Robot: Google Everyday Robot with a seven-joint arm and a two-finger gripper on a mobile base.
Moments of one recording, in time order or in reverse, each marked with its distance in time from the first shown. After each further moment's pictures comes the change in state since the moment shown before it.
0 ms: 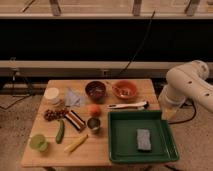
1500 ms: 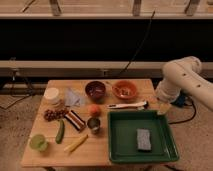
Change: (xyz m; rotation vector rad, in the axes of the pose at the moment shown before) arm -0.018 -0.045 0.027 -0.050 -0.073 -0.087
